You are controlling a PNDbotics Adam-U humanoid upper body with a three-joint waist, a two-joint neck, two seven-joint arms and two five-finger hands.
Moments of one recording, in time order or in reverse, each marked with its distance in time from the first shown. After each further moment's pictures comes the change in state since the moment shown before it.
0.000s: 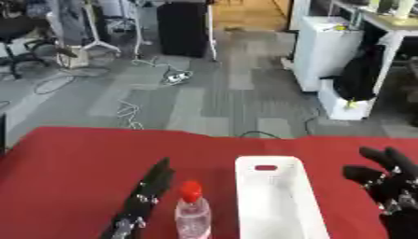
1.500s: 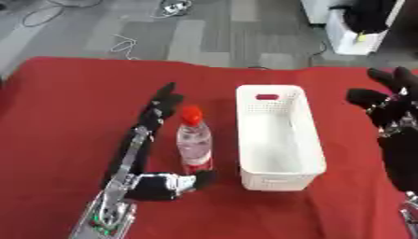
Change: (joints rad) left arm -0.129 0.017 0.048 0.161 0.035 0.081 0.008; right arm 0.004 0.002 -0.001 0.002 0.012 0.002 0.002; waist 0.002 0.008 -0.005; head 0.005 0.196
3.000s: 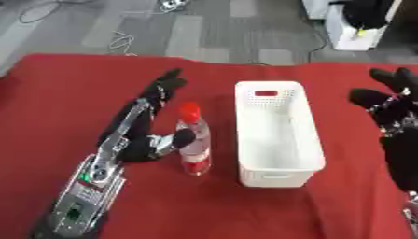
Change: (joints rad) left arm -0.097 0.078 0.032 0.141 0.111 0.048 -0.206; right arm 0.006 0.000 0.001 0.002 -0.001 -0.003 0.007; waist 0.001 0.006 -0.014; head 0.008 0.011
